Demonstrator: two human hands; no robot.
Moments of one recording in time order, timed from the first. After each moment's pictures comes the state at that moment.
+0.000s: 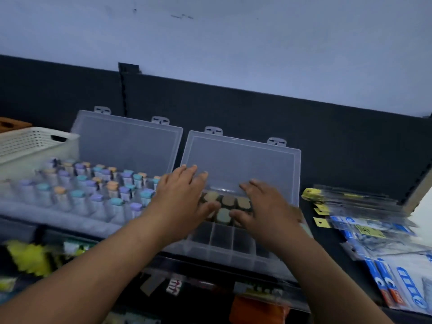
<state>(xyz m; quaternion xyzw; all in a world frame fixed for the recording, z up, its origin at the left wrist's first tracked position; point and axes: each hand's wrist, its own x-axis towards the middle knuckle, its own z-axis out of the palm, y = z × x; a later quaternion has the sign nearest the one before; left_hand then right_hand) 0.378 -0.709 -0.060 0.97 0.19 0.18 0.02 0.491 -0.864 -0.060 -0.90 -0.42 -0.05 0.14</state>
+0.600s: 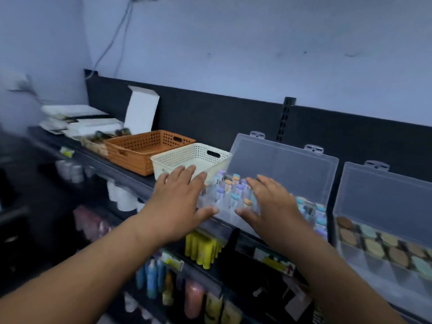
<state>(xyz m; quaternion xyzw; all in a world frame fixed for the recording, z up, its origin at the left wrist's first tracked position) 0.083 -0.500 -0.049 0.92 0.36 0.17 -0.05 0.254 -0.615 -0.047 -0.80 -0.57 -0.08 0.17</state>
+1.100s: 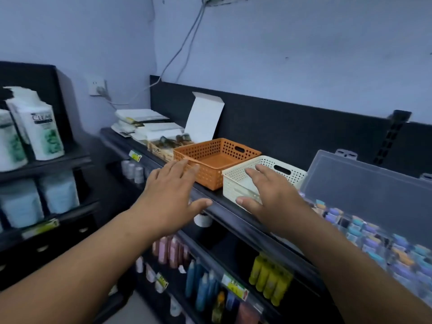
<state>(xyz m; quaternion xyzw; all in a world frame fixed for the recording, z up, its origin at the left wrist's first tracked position) -0.054 -0.371 -0.035 0.87 0.47 0.17 -0.04 0.151 -0.445 -0.023 -0.72 -0.67 -0.04 0.16</state>
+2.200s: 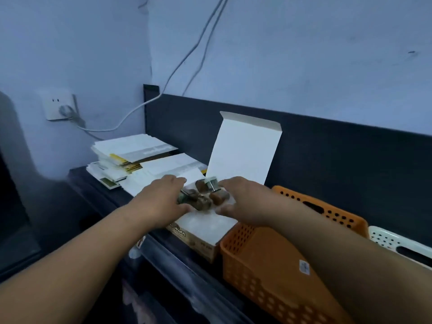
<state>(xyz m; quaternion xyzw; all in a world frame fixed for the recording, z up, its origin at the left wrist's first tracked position) -0.078 0.075 -0.036 0.87 0.47 0.11 0.06 0.101 -0.008 -0.007 -0.72 -0.69 0.05 0.05</state>
